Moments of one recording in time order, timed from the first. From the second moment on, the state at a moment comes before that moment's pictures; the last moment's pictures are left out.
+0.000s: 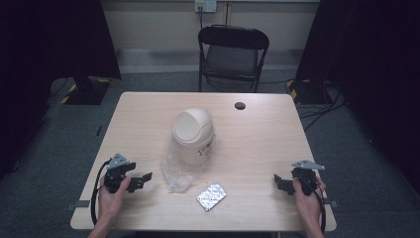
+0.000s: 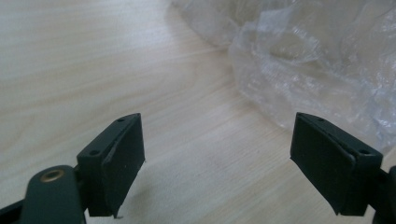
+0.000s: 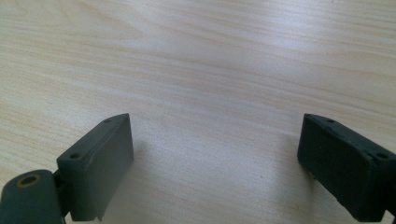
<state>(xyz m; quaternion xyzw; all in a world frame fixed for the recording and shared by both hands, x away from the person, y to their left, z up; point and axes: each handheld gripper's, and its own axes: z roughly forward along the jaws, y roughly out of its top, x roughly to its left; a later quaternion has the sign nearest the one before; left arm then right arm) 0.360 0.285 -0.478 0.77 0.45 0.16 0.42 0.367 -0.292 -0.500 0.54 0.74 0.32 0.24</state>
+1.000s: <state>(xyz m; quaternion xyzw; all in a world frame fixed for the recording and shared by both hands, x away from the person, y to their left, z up) 0.382 0.217 -0.413 0.78 0.35 0.13 0.50 0.367 -0.292 -0.500 0.54 0.74 0.32 0.24</state>
